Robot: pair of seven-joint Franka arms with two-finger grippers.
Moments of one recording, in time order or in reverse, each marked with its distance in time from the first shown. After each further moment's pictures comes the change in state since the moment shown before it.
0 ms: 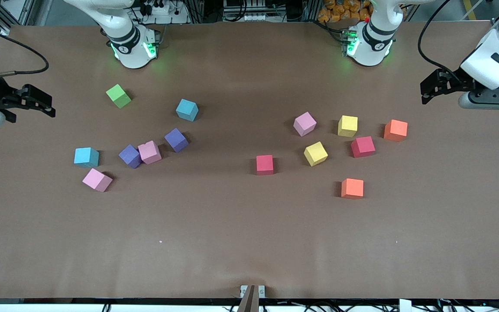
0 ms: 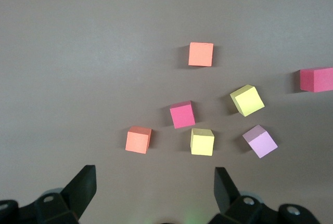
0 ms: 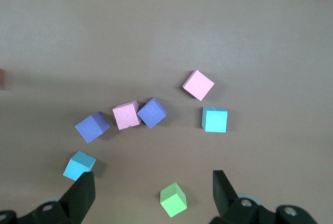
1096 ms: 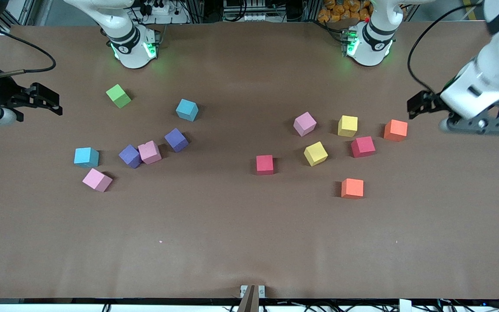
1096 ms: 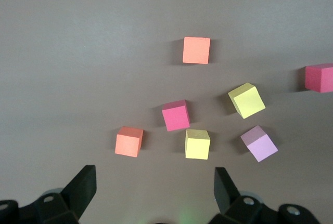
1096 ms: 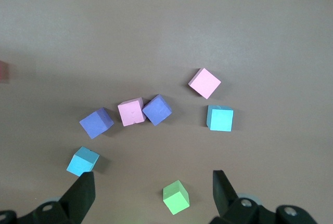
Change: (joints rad) left arm -0.016 0.147 -0.013 0.029 -0.003 0.021 -0.046; right arm 0.006 0.000 0.015 -0.005 0.004 -0.006 0.000
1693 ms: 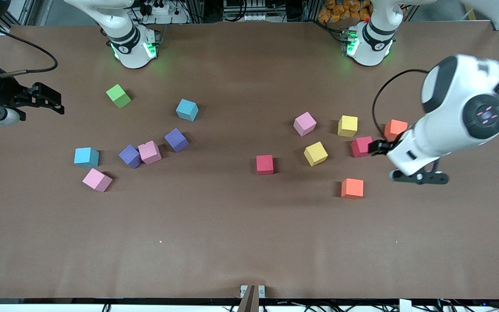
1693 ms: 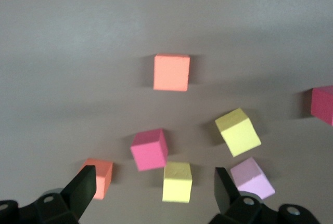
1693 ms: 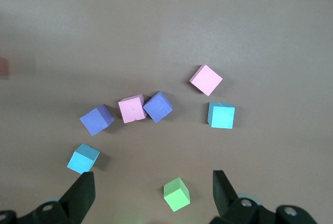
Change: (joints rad) left arm -0.065 0.239 -0.004 -0.004 -0.003 0.206 -0.057; right arm 0.000 0.000 0.003 -0.005 0.000 -0.006 0.000
